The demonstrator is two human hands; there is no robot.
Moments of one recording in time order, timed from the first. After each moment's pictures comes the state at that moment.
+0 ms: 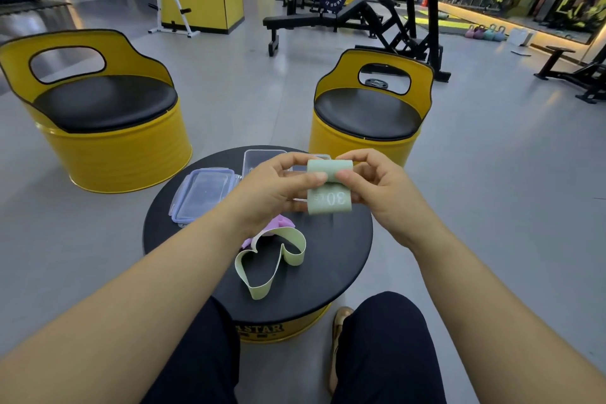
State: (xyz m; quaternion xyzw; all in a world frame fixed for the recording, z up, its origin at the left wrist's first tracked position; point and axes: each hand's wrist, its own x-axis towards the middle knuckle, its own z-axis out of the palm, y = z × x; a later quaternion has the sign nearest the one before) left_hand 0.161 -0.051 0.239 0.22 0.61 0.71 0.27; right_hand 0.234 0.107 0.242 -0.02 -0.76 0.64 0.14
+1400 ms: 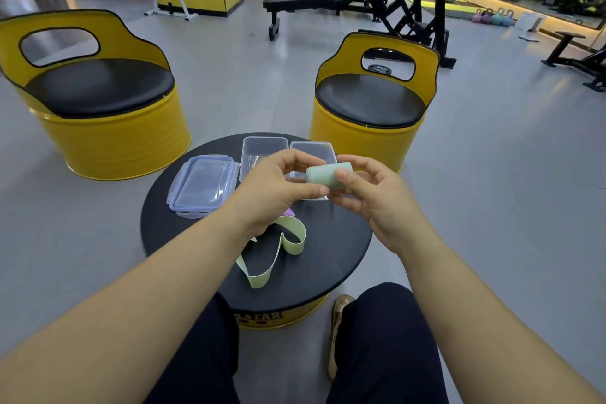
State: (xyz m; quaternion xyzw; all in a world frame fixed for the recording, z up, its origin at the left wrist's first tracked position) left_hand 0.164 -0.048 0.221 0.23 0.69 0.66 0.18; right_hand 0.231 0.103 0.217 -0.09 -0.64 0.76 0.10
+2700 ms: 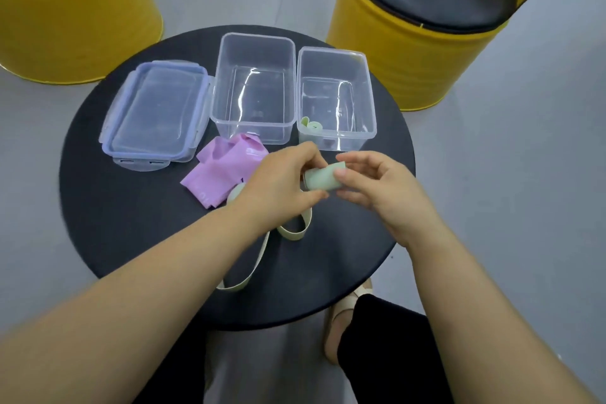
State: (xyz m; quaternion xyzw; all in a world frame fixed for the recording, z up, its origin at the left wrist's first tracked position) left_hand 0.018 0.032 0.026 0.29 0.85 0.42 0.13; right_hand 0.083 0.180 0.046 -0.22 -0.68 0.70 -0.04
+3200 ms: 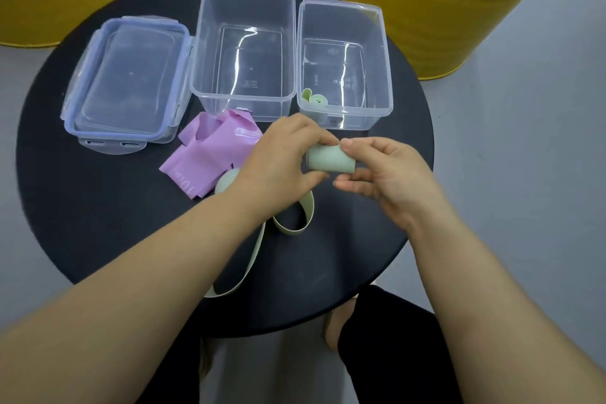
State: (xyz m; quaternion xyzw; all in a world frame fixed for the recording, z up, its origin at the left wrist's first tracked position) left_hand -0.014 0.046 -0.021 0.36 0.85 0.39 0.02; right_hand 0.048 0.190 0.014 -0.31 -0.61 0.72 -0.07
